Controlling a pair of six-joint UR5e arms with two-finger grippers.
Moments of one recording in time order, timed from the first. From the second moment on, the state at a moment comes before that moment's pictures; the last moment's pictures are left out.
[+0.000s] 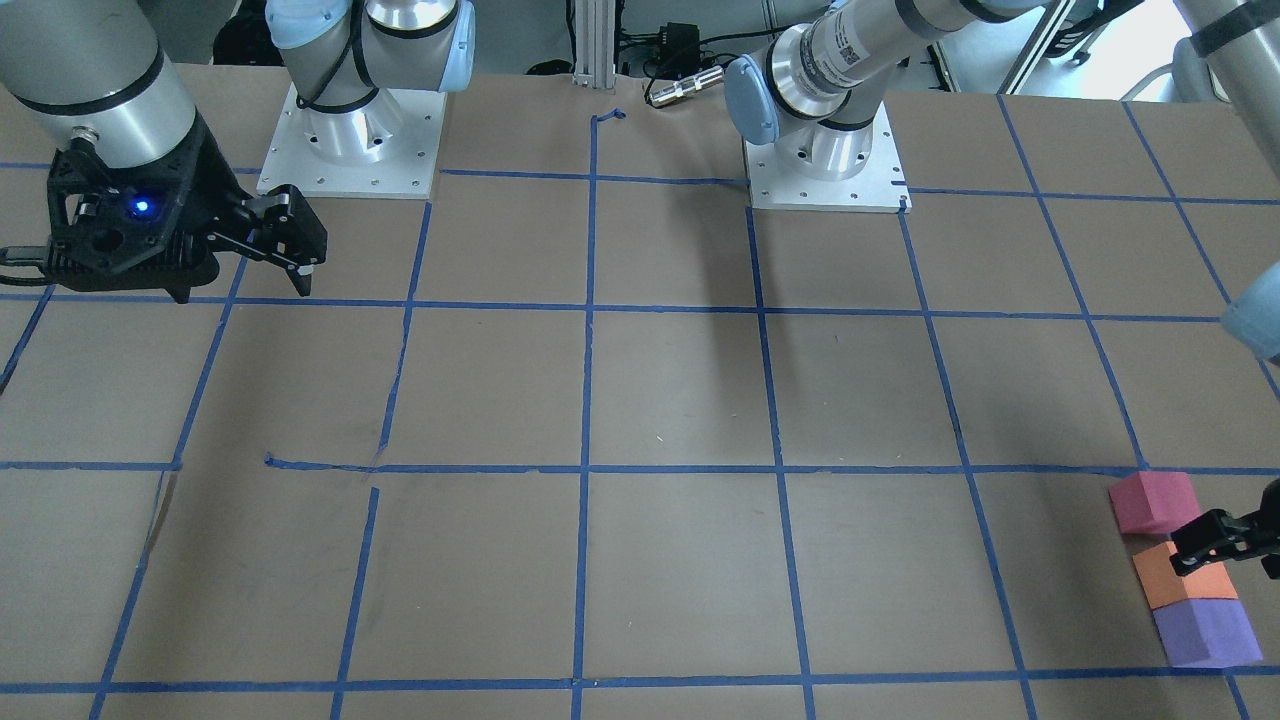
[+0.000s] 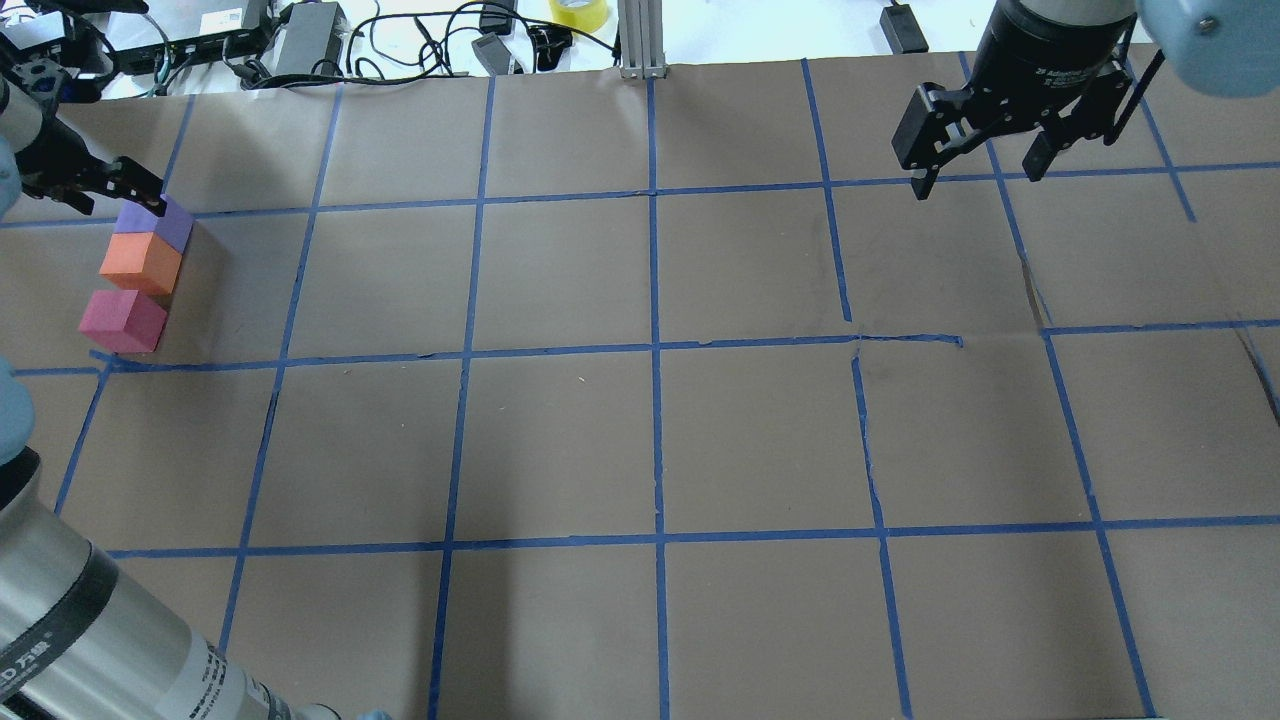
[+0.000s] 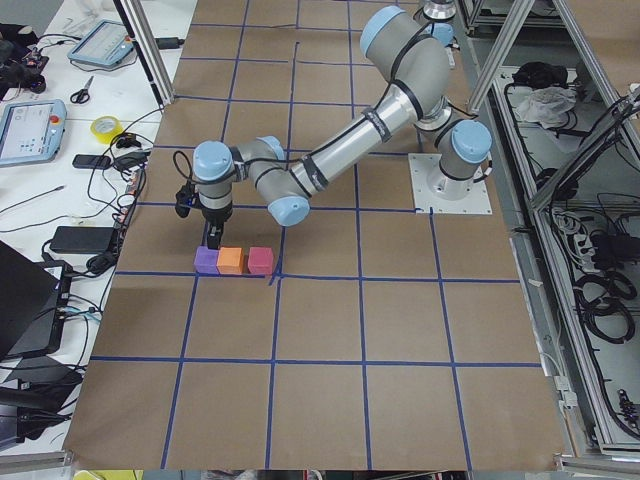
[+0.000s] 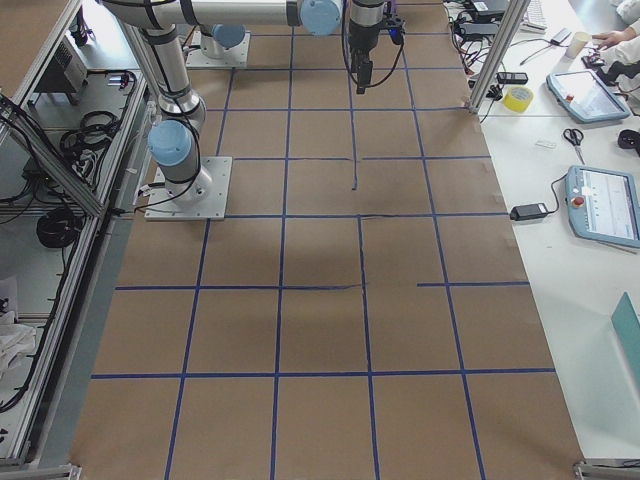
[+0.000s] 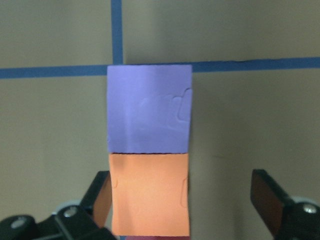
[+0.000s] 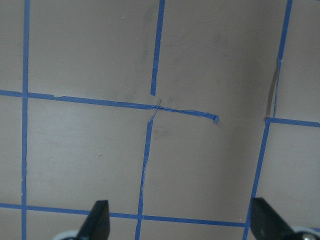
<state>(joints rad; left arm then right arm) -1.04 -2.12 -1.34 -1.09 1.54 0.59 1.53 -1.48 1.46 -1.54 -1.60 -0.15</state>
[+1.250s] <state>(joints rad) -1.63 -1.62 -1.39 -1.59 1.55 -0.06 1.53 -1.48 1.46 -1.55 -1.60 -0.15</state>
